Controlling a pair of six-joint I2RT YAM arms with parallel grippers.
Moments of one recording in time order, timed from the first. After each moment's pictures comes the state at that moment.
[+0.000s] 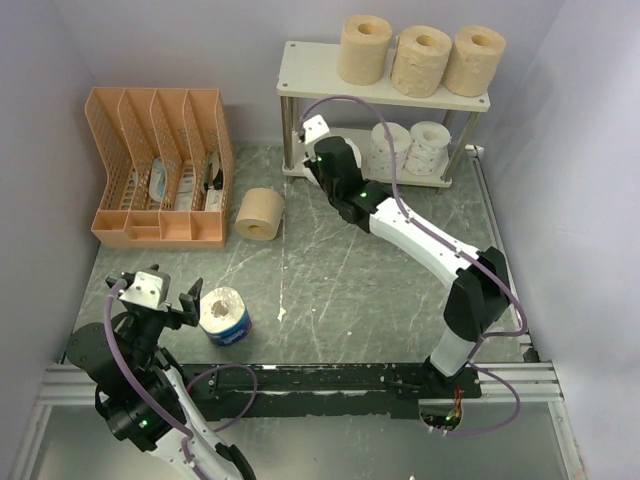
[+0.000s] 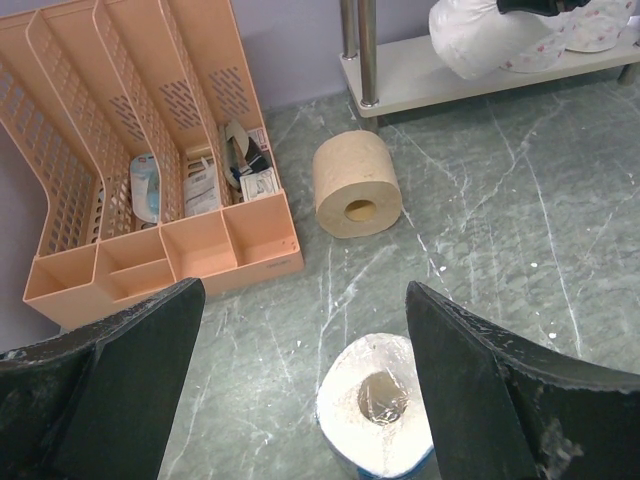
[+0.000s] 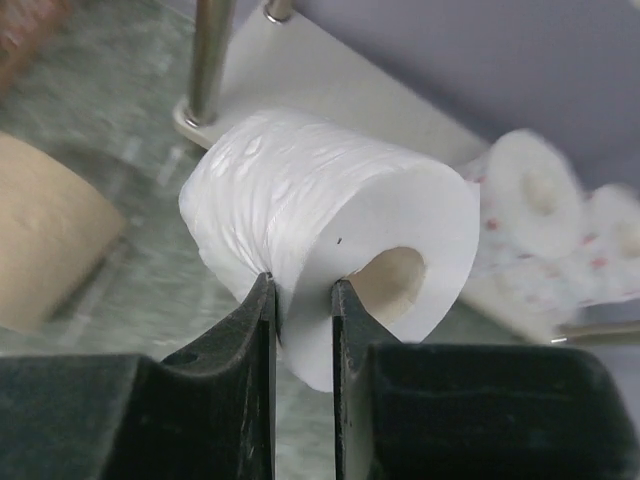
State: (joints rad) left arm 0.70 0.11 0.97 -0.92 0.95 0.17; right arm 0.71 1.69 1.51 -0.19 0.47 -0.13
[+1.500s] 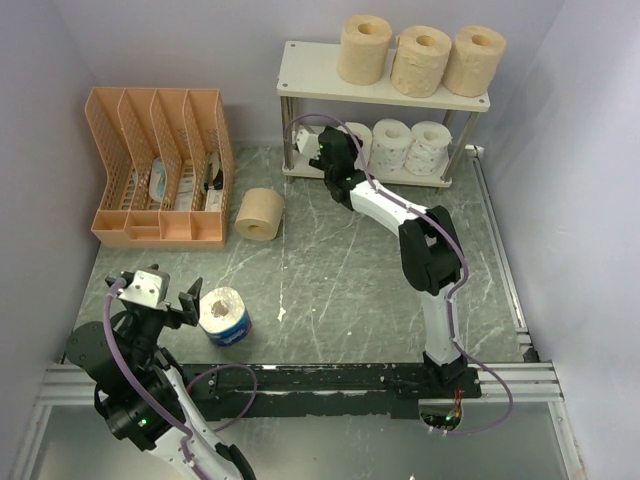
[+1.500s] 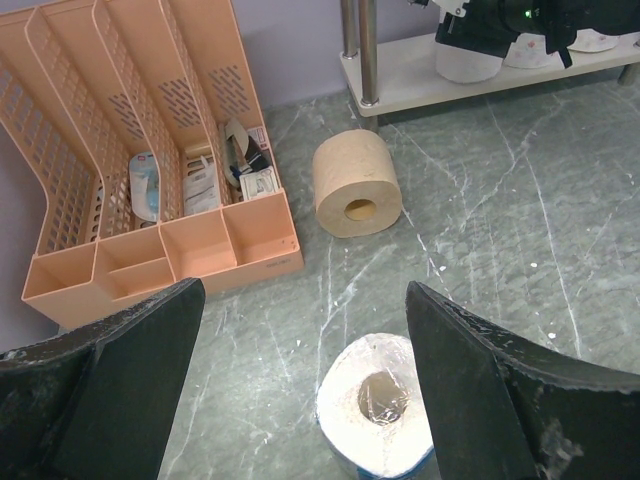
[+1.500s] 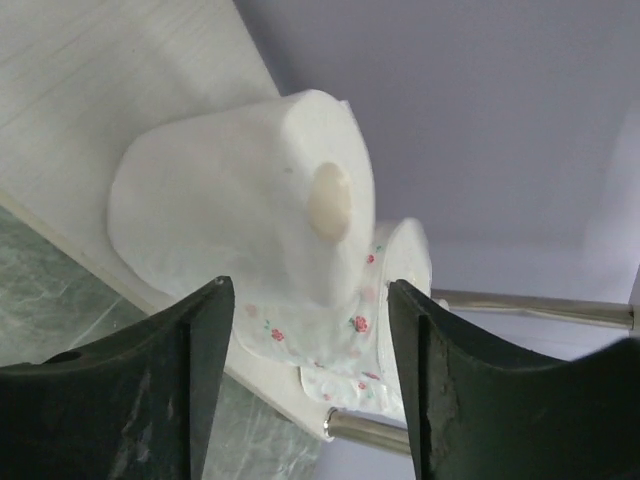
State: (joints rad) left arm 0.70 0.11 0.97 -0.92 0.95 0.17; right arm 0.53 2.12 1.69 0.09 0.52 -1.00
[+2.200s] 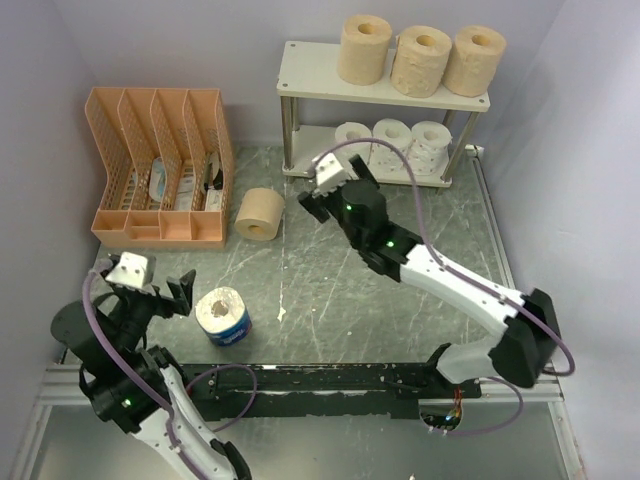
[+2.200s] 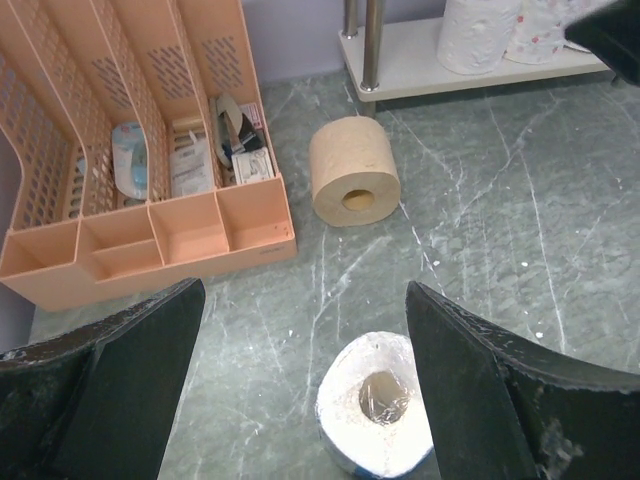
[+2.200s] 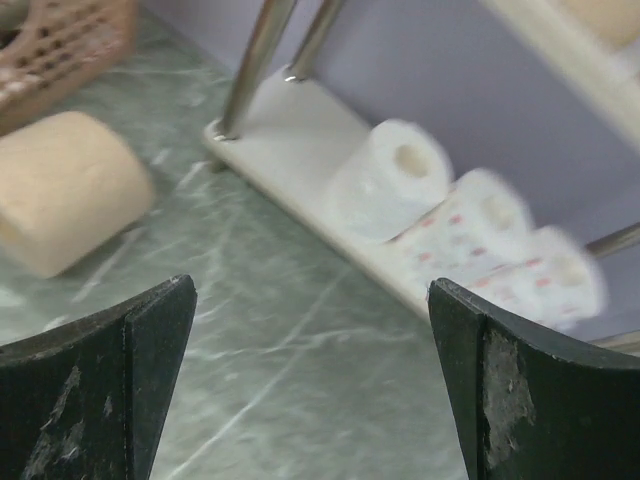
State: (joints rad) left arm 0.70 0.19 0.98 -0.92 0.94 0.17; right arm 0.83 1.42 1.15 0.12 0.54 -0.51
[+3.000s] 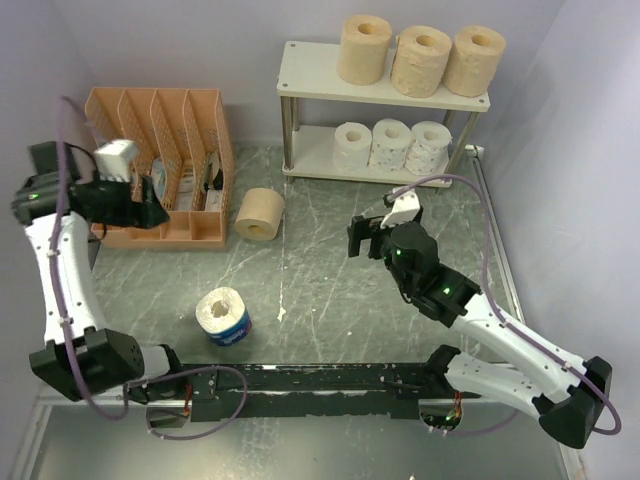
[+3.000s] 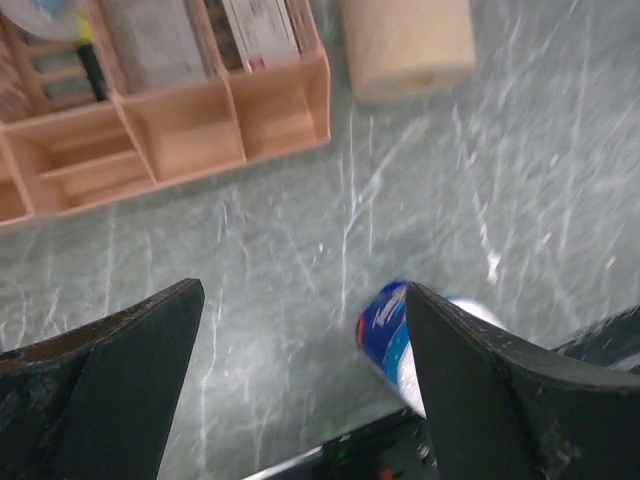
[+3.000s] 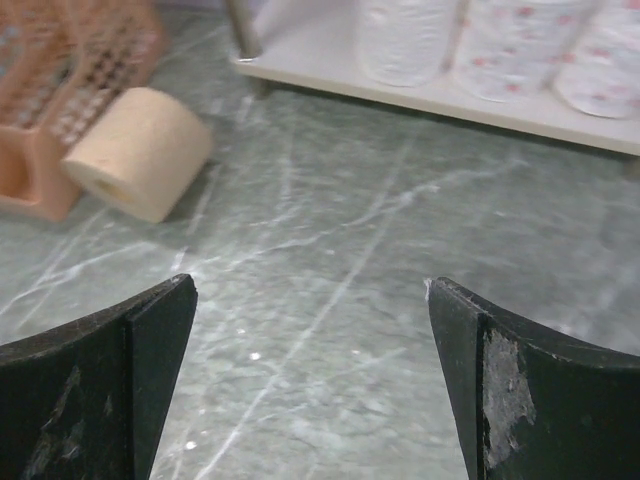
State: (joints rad) left arm 0.42 1.28 1.54 -1.15 0.67 0.35; right arm 0.80 0.90 0.79 -0.13 0.45 0.20
